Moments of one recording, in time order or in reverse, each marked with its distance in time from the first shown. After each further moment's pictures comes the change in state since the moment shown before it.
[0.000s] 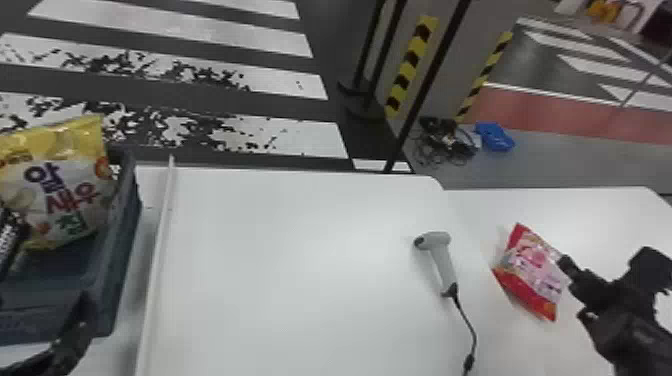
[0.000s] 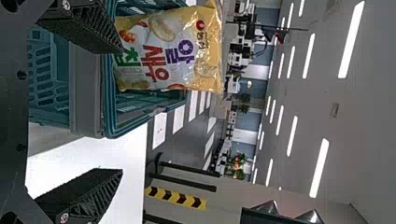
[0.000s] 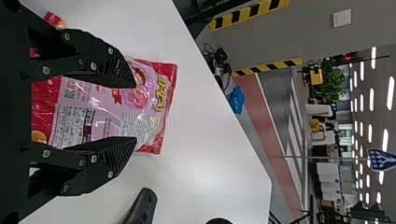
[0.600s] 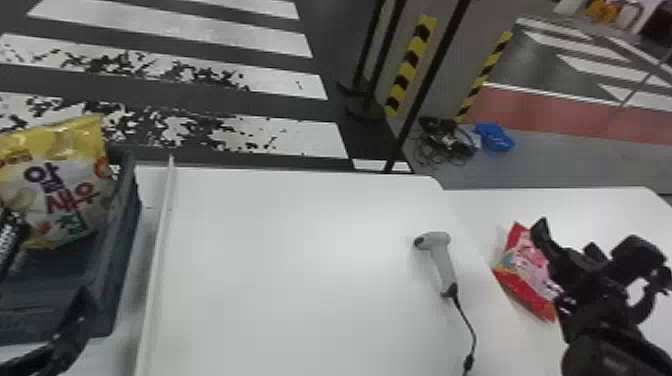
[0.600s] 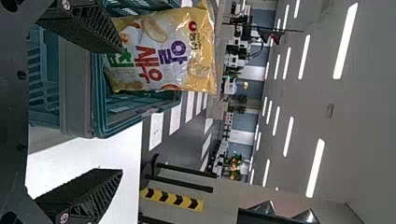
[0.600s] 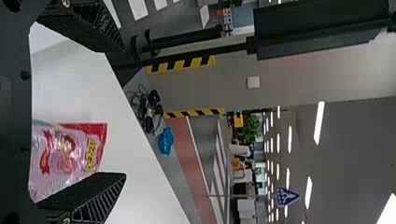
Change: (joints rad) left arm 0.003 -0.011 0.002 -0.025 -0.012 0.006 0.004; right arm 0.227 0.154 0.129 -0.405 -0.060 -0.251 -0.006
